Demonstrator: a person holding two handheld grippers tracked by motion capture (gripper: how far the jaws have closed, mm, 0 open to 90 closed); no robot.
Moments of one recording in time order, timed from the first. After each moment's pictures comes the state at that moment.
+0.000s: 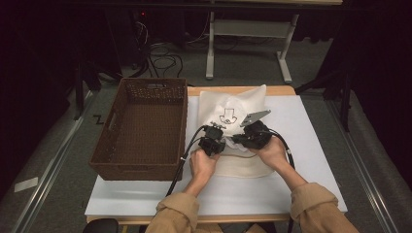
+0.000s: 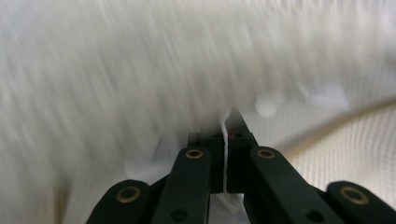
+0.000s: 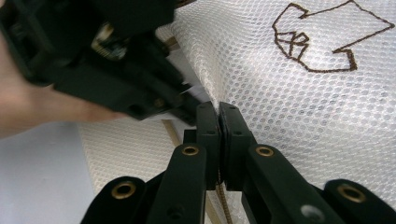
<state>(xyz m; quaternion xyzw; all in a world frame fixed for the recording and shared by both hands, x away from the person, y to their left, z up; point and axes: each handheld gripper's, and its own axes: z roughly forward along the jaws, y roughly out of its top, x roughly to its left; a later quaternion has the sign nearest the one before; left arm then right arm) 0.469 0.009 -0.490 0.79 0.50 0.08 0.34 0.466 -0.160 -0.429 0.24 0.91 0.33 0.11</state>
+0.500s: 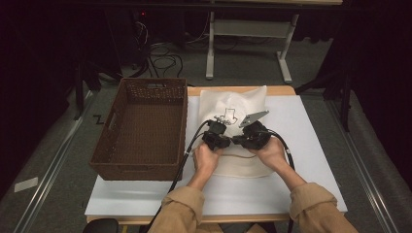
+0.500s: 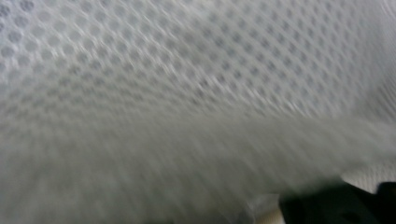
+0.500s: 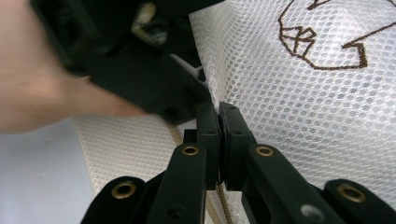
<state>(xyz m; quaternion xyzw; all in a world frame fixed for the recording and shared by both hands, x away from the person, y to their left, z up) 0.478 -0.001 -0.487 0.81 0.47 0.11 0.33 0.469 -0.158 -0.434 0.24 0.91 0.33 0.10</state>
